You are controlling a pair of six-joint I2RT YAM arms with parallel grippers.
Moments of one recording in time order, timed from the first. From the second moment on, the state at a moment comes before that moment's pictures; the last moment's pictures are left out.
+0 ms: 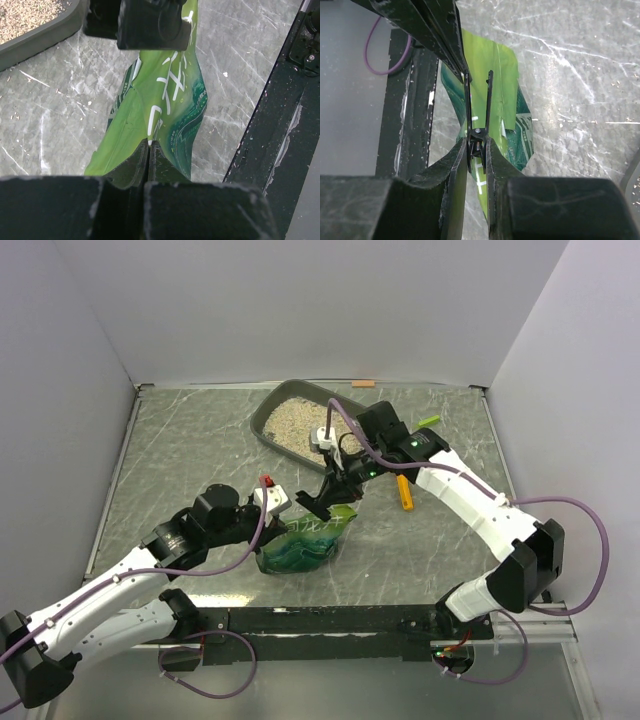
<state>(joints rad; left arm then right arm) -0.80 0.82 0.70 -0.35 0.26 0.08 0.62 1.45 1.41 -0.84 -0.90 -0.57</state>
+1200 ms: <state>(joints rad) -0.81 0.78 0.70 -0.39 0.25 0.07 0.77 1.49 1.52 -1.13 -0.46 -0.69</state>
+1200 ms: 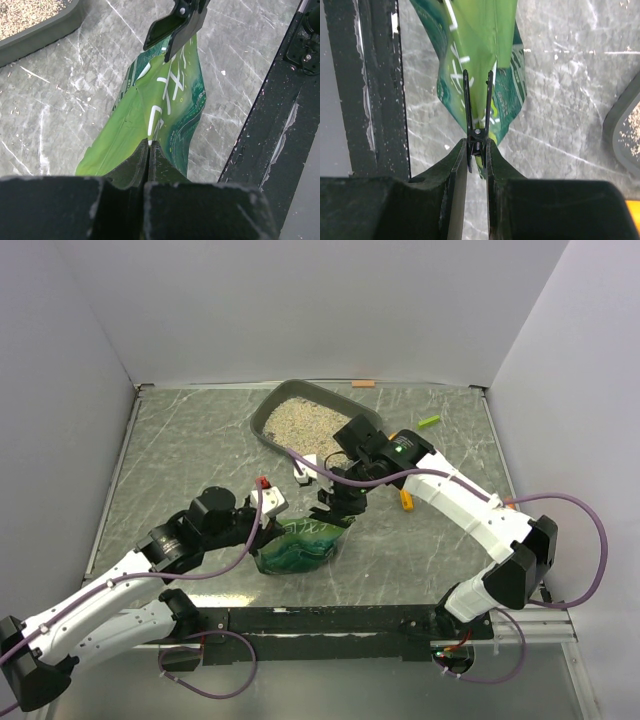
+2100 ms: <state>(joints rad) -0.81 0.75 0.70 -0.45 0.22 0.06 0.88 1.55 1.48 -1.08 -0.44 -0.69</state>
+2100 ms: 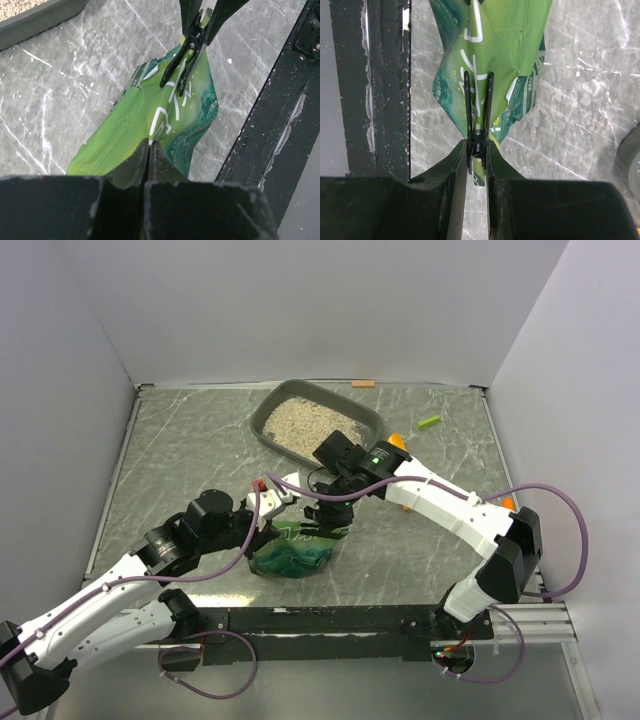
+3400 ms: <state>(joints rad) -0.80 0.72 0.72 -0.46 0.18 0.06 0.92 1.15 1.34 -0.67 -0.12 -0.37</state>
